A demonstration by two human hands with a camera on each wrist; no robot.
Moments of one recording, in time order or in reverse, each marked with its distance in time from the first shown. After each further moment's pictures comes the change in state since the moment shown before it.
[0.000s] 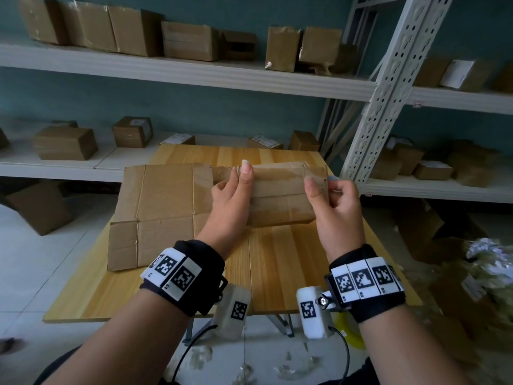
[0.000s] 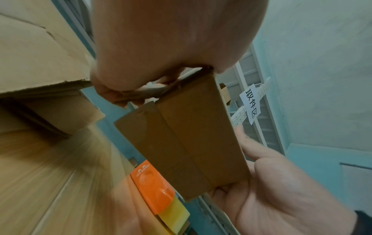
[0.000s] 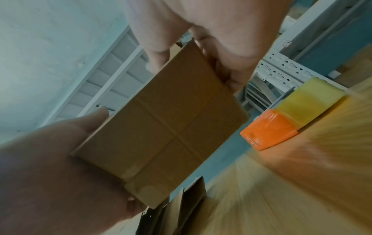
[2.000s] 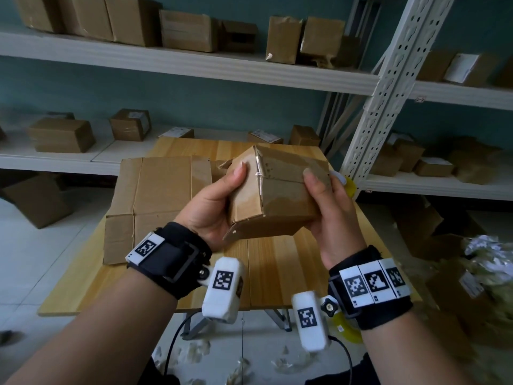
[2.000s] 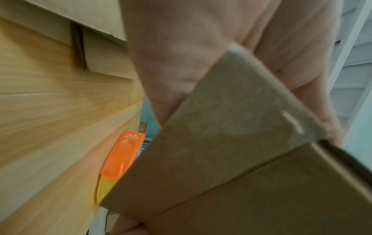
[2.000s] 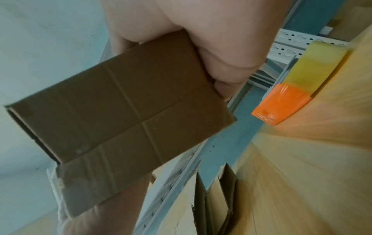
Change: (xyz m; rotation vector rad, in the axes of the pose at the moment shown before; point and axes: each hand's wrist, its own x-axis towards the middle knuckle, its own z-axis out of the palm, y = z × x) left_hand -0.003 0.002 -0.026 -0.857 -0.621 -0.194; right_hand -0.018 -0.025 0.003 0.368 -0.220 0.229
